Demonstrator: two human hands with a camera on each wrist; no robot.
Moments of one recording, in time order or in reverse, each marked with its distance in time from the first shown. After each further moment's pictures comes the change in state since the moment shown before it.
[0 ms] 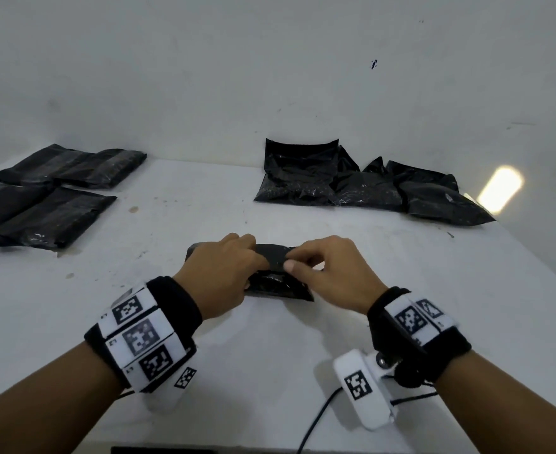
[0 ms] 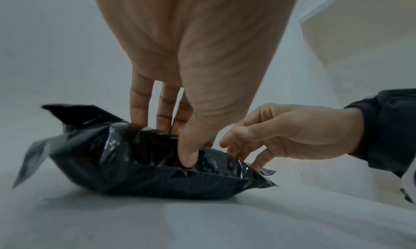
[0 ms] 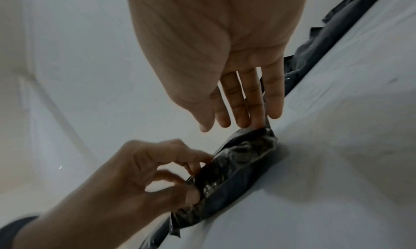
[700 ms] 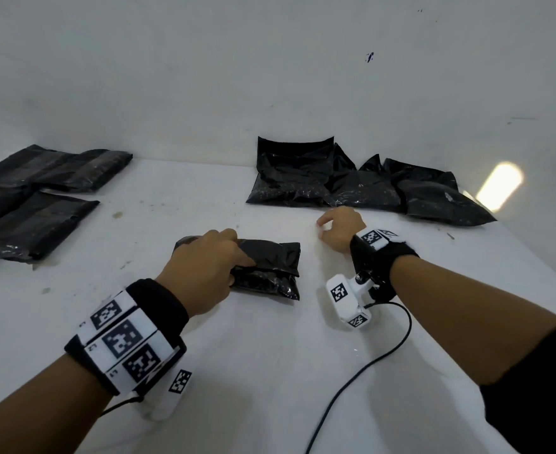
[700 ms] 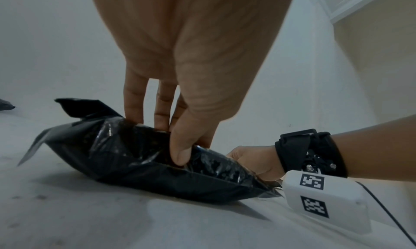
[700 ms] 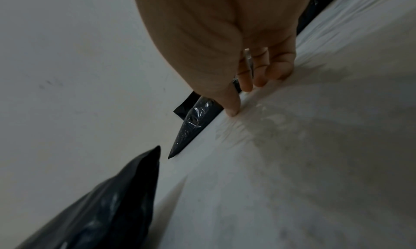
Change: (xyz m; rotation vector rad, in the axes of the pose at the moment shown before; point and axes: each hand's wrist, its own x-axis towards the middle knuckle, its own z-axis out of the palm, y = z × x) left_hand 0.024 -0.021 0.009 -0.167 0.028 -0.106; right_hand 0.120 0.107 -0.014 -0.357 0.030 0.420
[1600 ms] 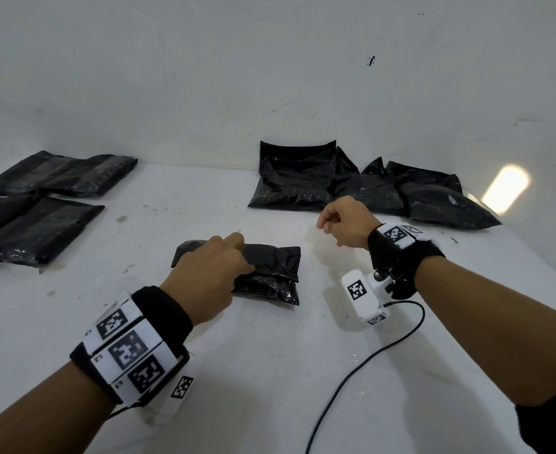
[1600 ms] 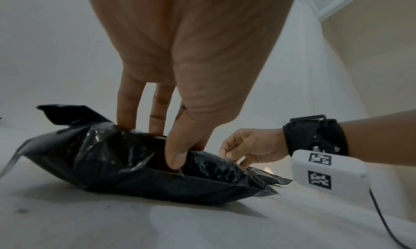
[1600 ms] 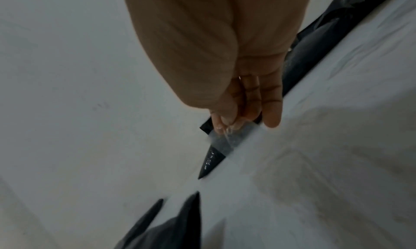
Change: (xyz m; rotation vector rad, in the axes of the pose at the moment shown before) left_hand -0.001 0.007 0.000 0.099 -0.021 0.045; right_hand -0.019 -0.006 -0.036 0.214 -0.061 -0.222
